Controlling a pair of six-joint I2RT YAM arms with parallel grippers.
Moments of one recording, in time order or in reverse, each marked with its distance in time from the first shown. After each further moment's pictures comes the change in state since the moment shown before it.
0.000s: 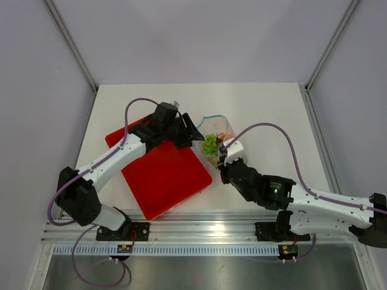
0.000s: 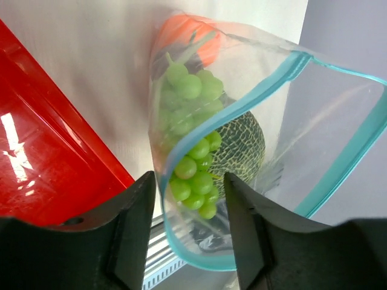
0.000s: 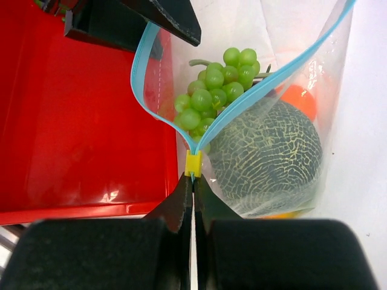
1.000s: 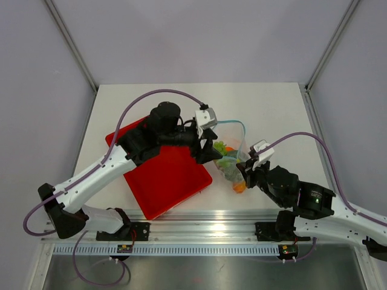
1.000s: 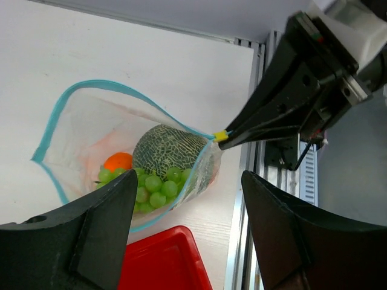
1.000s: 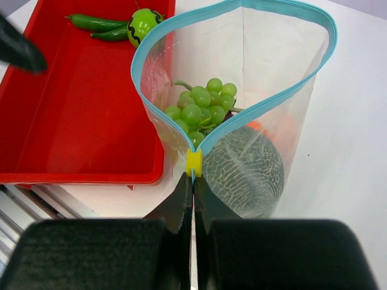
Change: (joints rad) left arm -0.241 -0.167 0.180 0.058 0.305 1.059; right arm -0.045 -0.386 -0.027 -0.189 -0.123 -0.098
